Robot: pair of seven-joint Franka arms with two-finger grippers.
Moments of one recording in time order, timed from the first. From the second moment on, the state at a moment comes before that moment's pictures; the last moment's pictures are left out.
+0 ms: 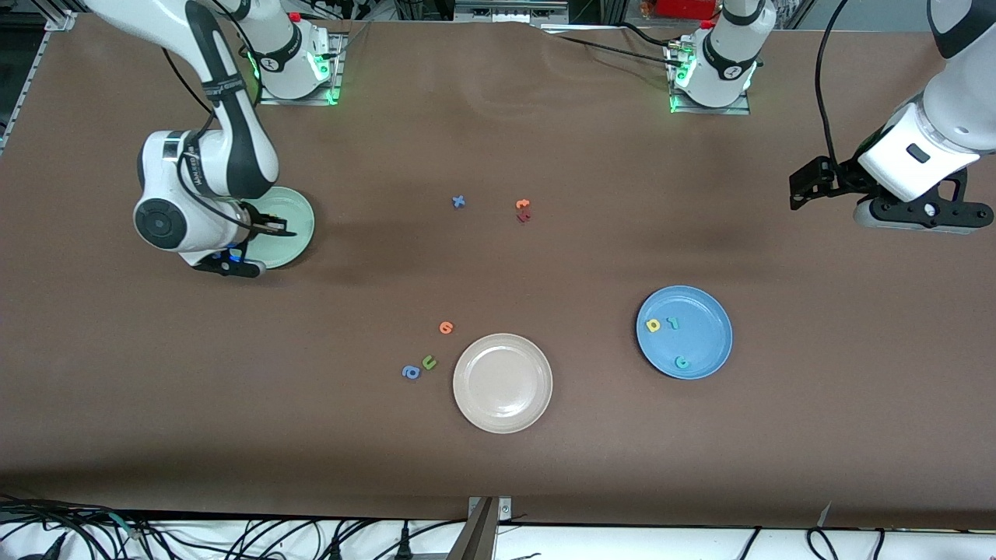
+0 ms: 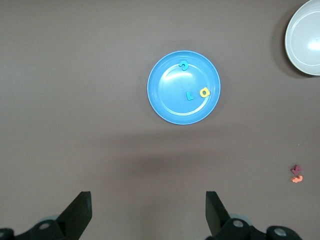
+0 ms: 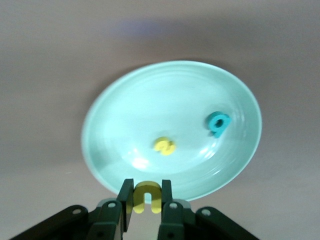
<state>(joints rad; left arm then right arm) -0.10 0.03 -0.01 -1.62 0.00 1.60 -0.05 0.50 0.30 -0.43 -2.19 0.10 2.03 0.13</state>
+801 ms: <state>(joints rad) -0.10 0.03 -0.01 -1.62 0.00 1.60 -0.05 0.51 0.25 -0.43 -2.33 0.10 2.17 0.08</state>
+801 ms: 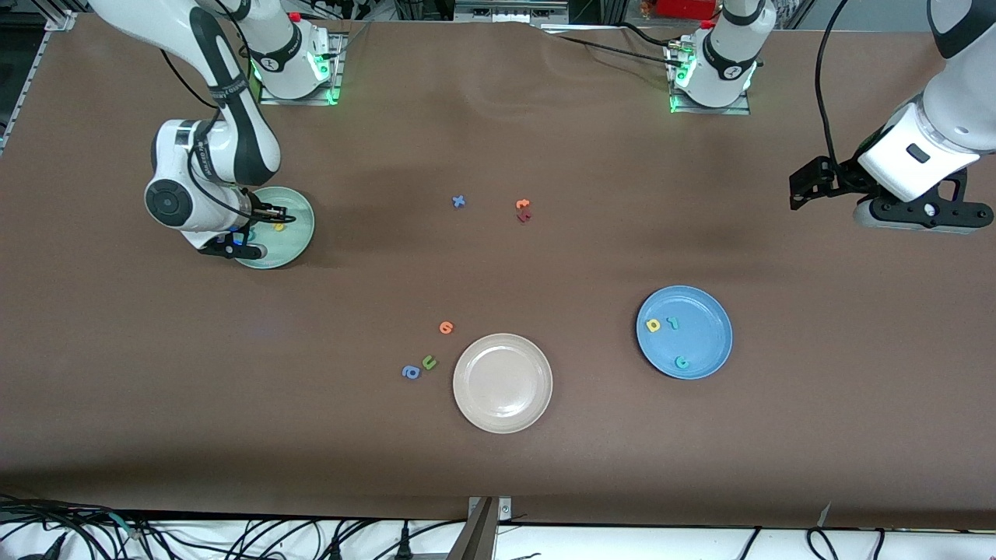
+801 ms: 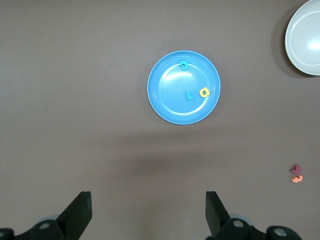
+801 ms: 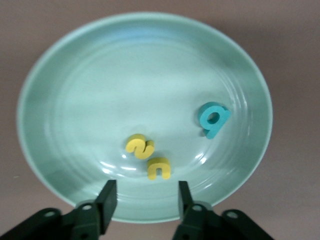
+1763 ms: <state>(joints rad) -0.10 0.03 -0.01 -1.62 0.00 1.60 -0.05 0.54 0.28 -0.37 -1.75 0.10 1.82 0.22</state>
